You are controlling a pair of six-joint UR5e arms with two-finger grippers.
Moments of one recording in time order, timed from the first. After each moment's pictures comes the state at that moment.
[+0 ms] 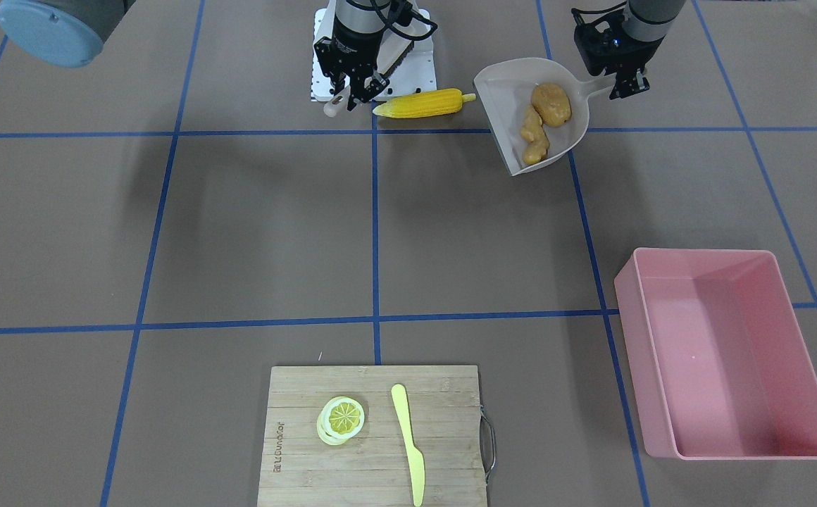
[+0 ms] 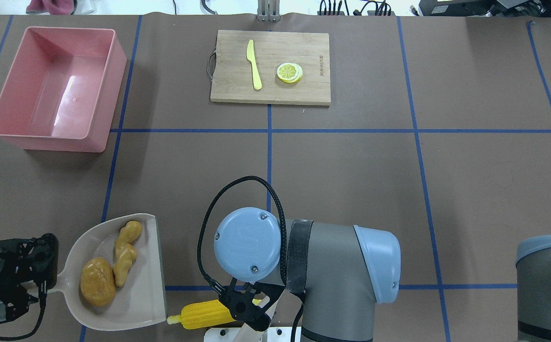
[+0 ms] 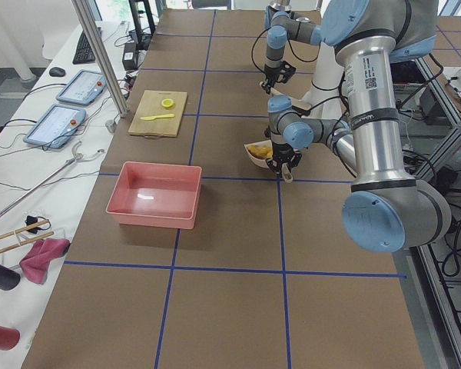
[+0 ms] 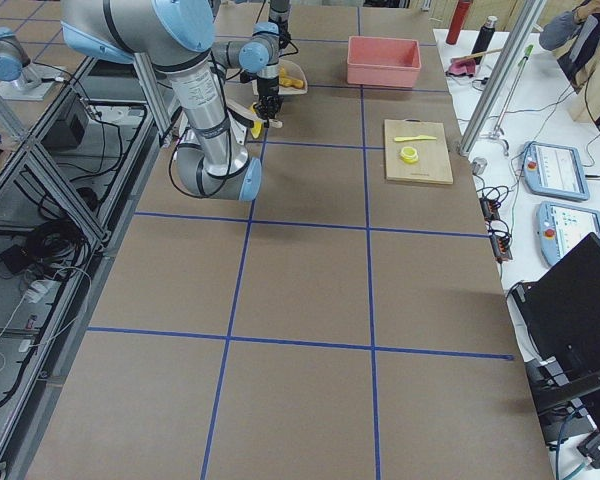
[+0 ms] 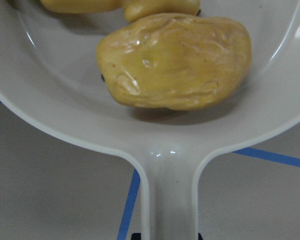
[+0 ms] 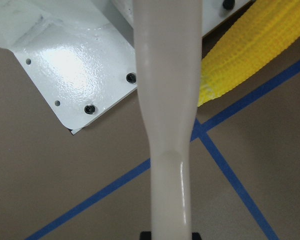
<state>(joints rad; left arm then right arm) -0.42 -1.30 -2.32 -1.63 -1.98 0.14 0.21 -0.77 1.91 -2.15 1.69 -1.15</state>
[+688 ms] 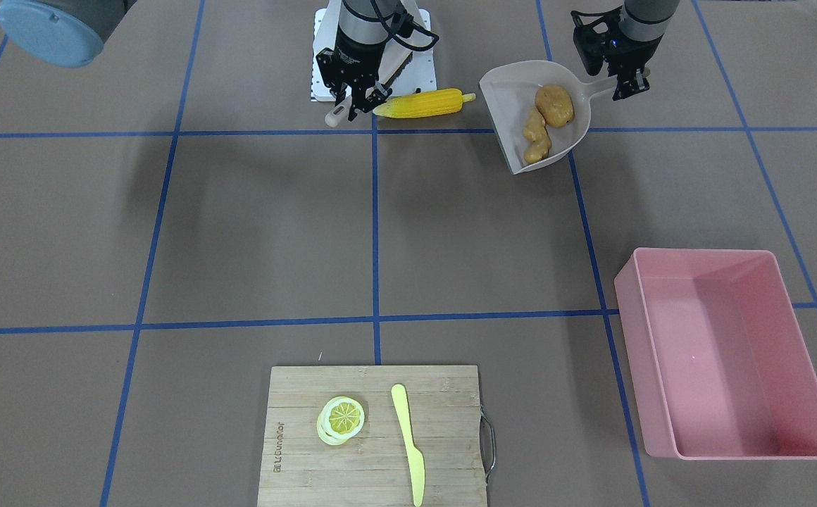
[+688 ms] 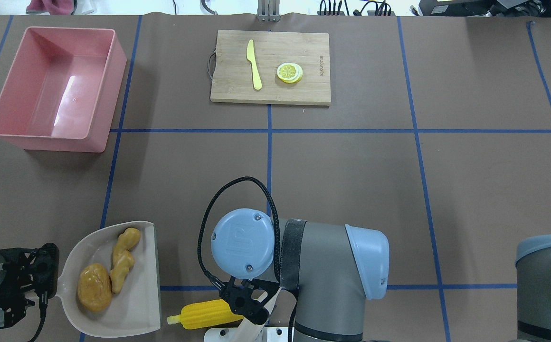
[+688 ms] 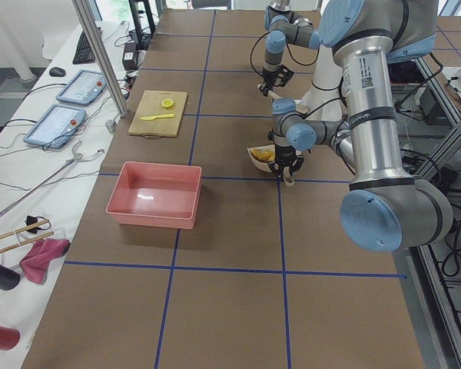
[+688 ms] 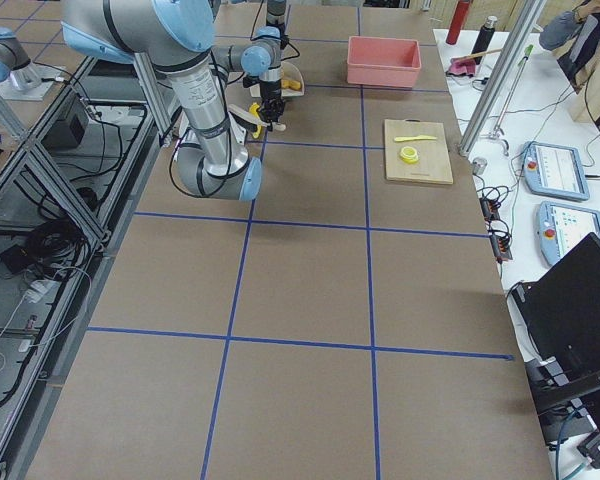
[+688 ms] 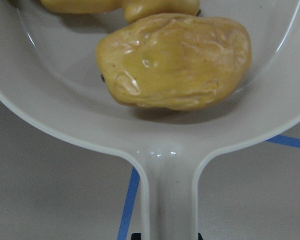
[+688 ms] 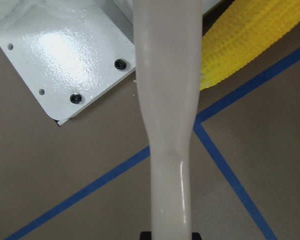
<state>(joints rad) -0.36 -1.28 -2.32 -1.63 -1.90 0.14 0.22 -0.77 1.86 -2.11 1.67 -1.15</state>
